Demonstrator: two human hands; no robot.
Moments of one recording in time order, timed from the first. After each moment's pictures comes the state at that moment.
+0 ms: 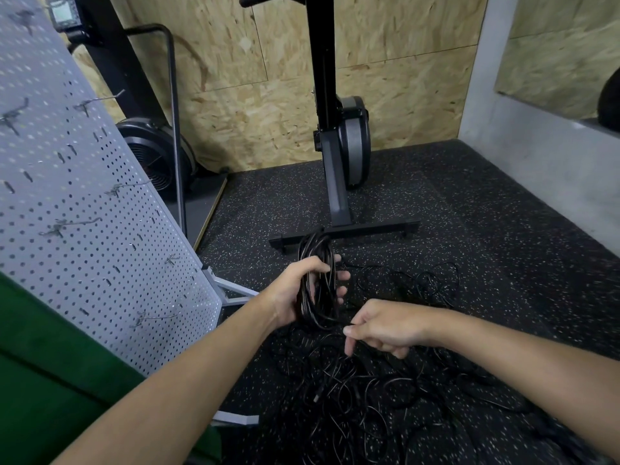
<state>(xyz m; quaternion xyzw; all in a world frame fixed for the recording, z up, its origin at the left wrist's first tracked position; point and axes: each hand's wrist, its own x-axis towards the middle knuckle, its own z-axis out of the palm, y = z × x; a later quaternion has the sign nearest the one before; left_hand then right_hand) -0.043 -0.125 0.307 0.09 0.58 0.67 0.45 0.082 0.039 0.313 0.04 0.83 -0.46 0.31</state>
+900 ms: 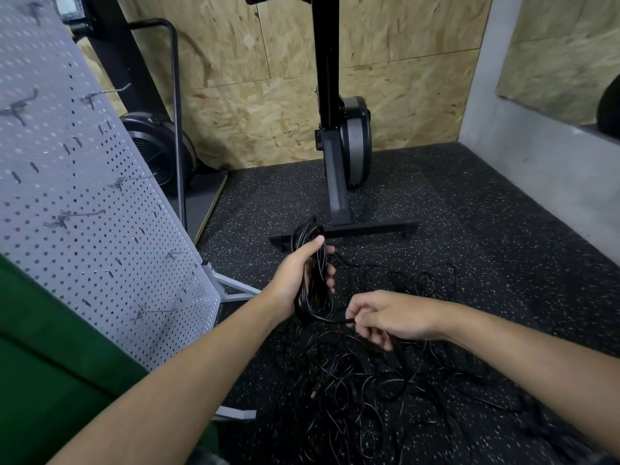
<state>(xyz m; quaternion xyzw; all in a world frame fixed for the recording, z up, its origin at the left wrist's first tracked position) -0.041 -0.121 0.311 0.08 0.61 0.70 0.36 0.083 0.044 0.308 0.03 0.82 -0.52 0.26</state>
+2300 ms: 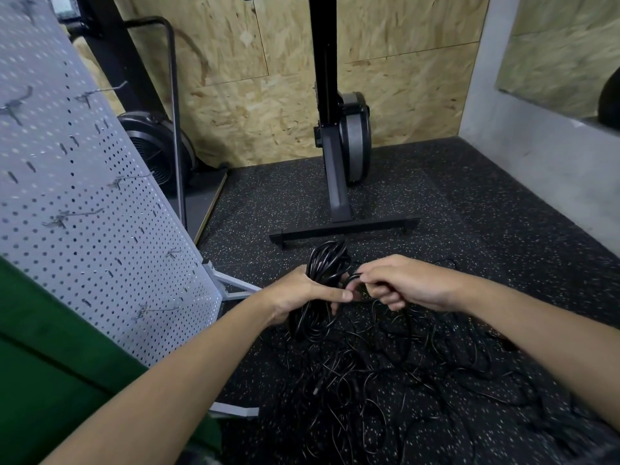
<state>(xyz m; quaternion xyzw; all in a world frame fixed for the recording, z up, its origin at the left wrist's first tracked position) -0.041 -0.137 0.301 0.31 0.70 0.51 0.38 0.072 0.065 0.333 0.05 0.77 -0.60 0.18</state>
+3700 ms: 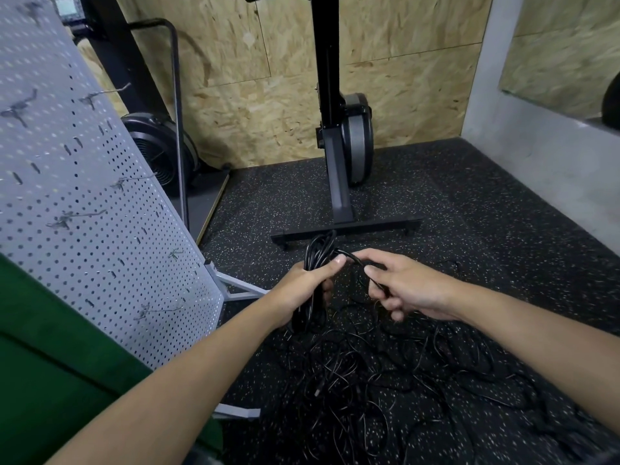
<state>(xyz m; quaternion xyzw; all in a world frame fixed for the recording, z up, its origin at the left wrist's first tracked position) -0.041 -0.130 0.294 0.13 0.72 0.59 0.34 0.079 0.058 0.333 0.09 0.75 -0.64 0.14</state>
